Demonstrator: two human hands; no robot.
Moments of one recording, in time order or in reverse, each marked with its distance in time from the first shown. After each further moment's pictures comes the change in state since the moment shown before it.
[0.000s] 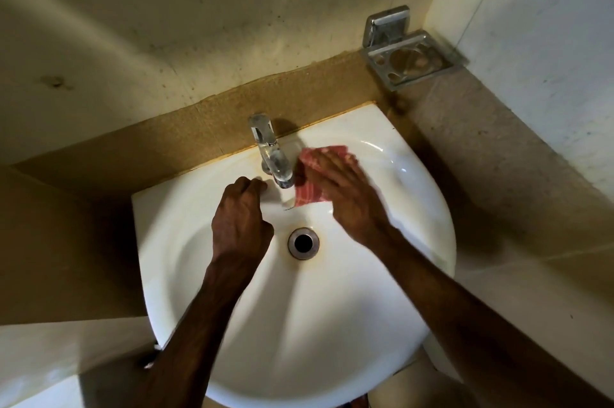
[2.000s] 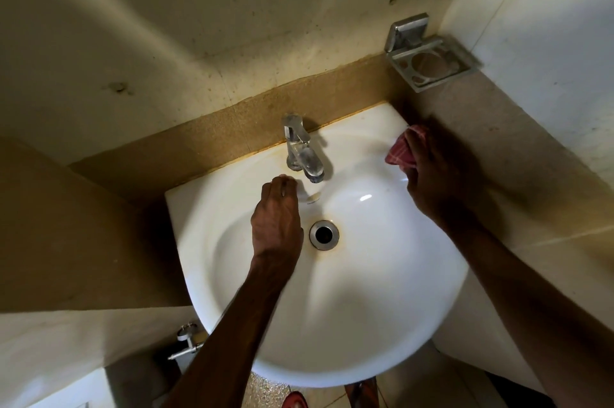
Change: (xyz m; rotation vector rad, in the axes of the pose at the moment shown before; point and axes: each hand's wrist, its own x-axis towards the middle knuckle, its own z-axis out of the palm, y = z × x) left_hand -0.010 -0.006 0.004 0.060 -0.085 0.091; right_hand -0.027 0.061 -0.045 -0.218 -0.072 0.546
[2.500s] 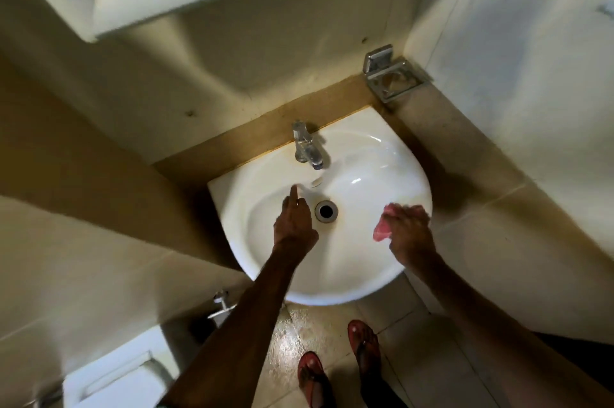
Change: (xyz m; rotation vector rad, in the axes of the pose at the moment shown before) left_hand -0.069 0.012 -0.050 -0.083 -0.365 -0.009; right_hand -0.150 -0.048 -0.085 0.020 -0.234 -0.125
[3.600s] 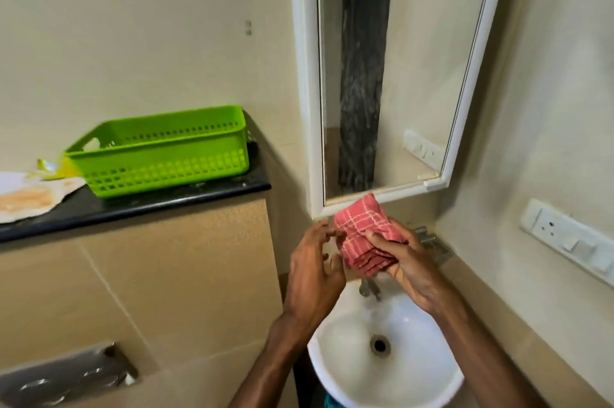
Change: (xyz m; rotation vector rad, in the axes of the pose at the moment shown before) left_hand -0.314 0.040 -0.299 -0.549 0.878 0.473; right_hand -0.014 -0.287 -0.420 1.686 -0.080 0.083
